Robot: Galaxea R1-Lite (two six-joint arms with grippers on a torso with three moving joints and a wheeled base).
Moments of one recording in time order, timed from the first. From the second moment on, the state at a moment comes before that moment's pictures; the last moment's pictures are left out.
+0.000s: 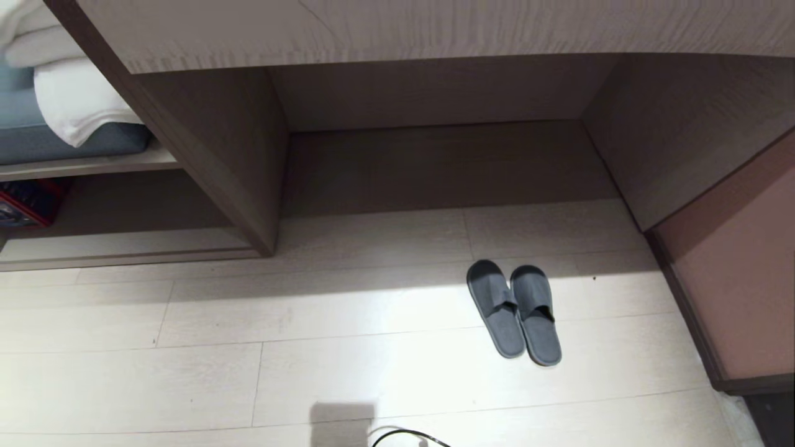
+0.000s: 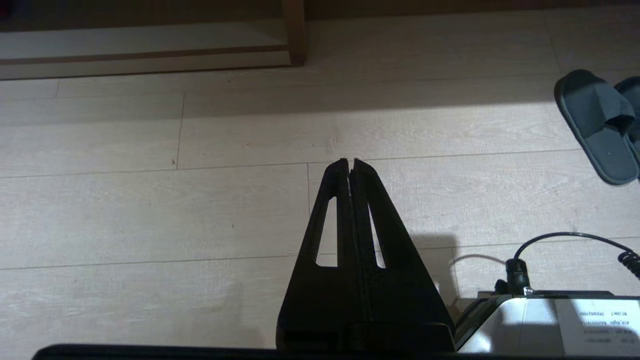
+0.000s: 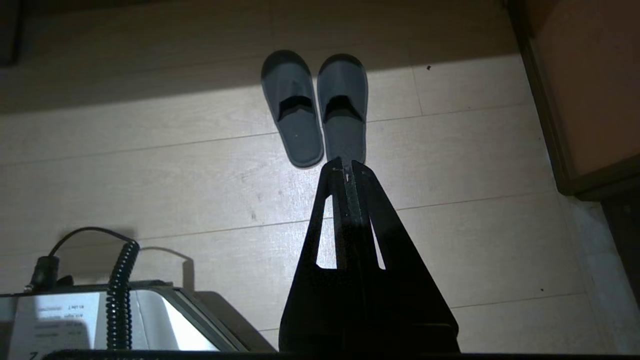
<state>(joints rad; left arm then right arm) 0.00 0.00 0.00 0.00 0.00 -0.02 -0.01 0.00 0.00 0.10 -0.04 0.10</state>
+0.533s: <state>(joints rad) 0.00 0.00 0.00 0.00 0.00 -0.02 -0.01 0.00 0.00 0.10 -0.04 0.10</state>
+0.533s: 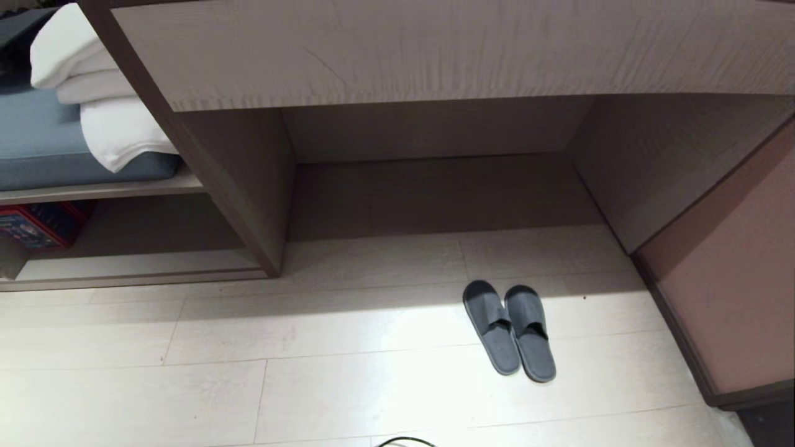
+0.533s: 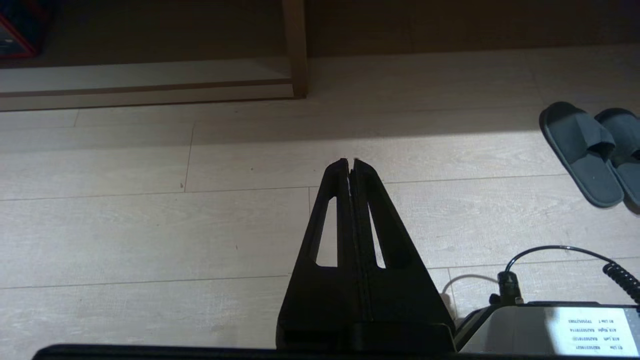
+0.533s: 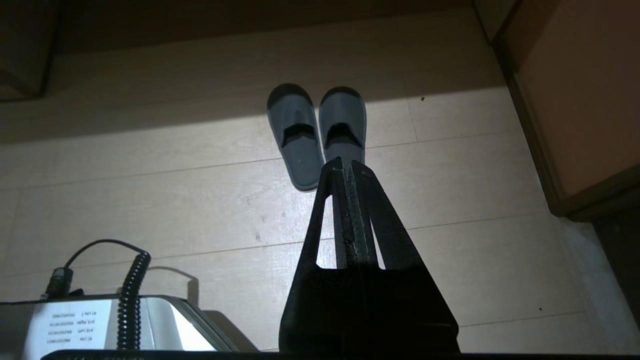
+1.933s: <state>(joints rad) 0.00 0.00 0.00 0.00 0.00 -0.02 -0.01 0.00 0.00 0.10 -0.04 0.10</state>
